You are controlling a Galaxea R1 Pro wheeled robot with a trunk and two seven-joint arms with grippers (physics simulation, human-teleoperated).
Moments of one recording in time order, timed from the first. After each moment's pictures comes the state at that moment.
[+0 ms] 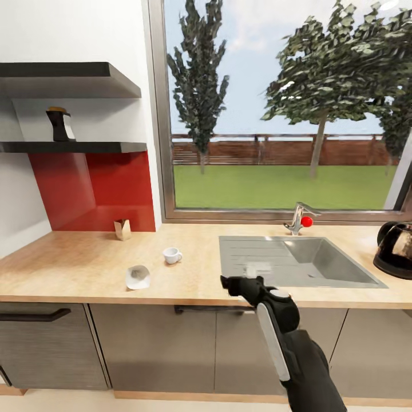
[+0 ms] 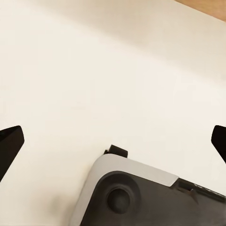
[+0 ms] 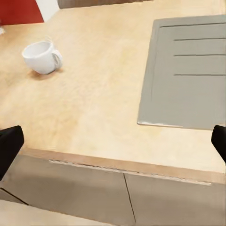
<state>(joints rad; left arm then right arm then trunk) -0.03 0.06 -0.01 -0.05 0.42 -0.42 -0.03 -0.40 0.17 0.16 -1.57 -0.09 0.82 -0.06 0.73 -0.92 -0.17</state>
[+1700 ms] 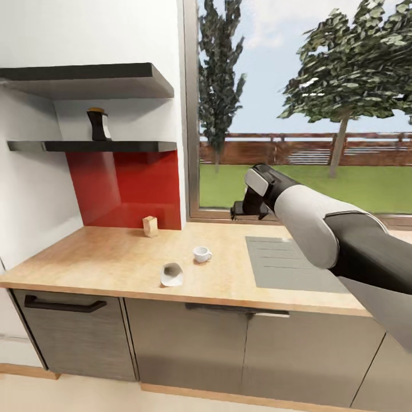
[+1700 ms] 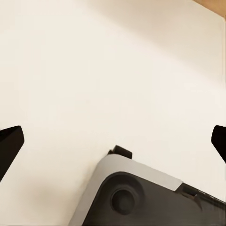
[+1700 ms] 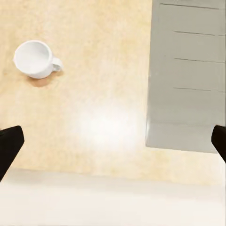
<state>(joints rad) -0.03 0.07 -0.01 -0.05 0.48 -0.42 -0.04 -1.68 0.17 0.03 -0.05 -0.31 1.04 -0.34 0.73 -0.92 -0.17</state>
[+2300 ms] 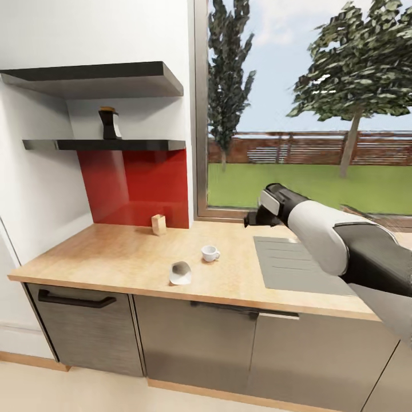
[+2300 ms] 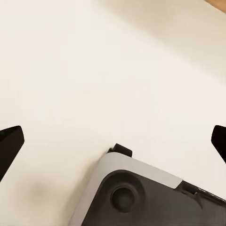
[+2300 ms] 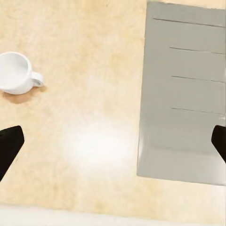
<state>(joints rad) -0.03 0.07 -0.01 -0.05 0.48 -0.42 -0.04 -1.61 0.08 0.03 0.03 -0.10 0.83 -0.15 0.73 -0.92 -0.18</state>
